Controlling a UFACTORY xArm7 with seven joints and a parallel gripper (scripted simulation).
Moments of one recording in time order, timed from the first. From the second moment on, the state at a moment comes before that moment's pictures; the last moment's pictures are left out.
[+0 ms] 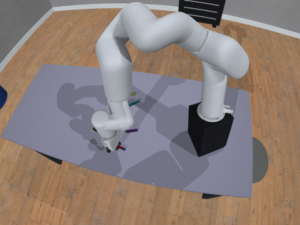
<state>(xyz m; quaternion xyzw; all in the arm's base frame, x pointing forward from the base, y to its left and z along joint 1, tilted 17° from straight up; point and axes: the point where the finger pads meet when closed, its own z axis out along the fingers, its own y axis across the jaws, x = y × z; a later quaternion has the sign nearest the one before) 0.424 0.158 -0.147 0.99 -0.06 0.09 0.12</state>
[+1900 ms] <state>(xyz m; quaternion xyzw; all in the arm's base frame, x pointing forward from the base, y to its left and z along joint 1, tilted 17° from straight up) 0.409 0.181 -0.059 0.99 -0.06 0.09 0.12</state>
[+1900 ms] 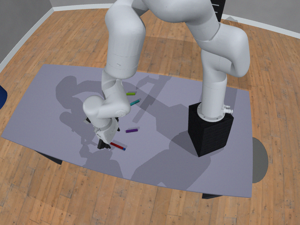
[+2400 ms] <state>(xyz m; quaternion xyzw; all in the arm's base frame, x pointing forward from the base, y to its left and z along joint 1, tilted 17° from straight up) 0.401 0.194 -0.012 0.99 -0.06 0.09 0.12</state>
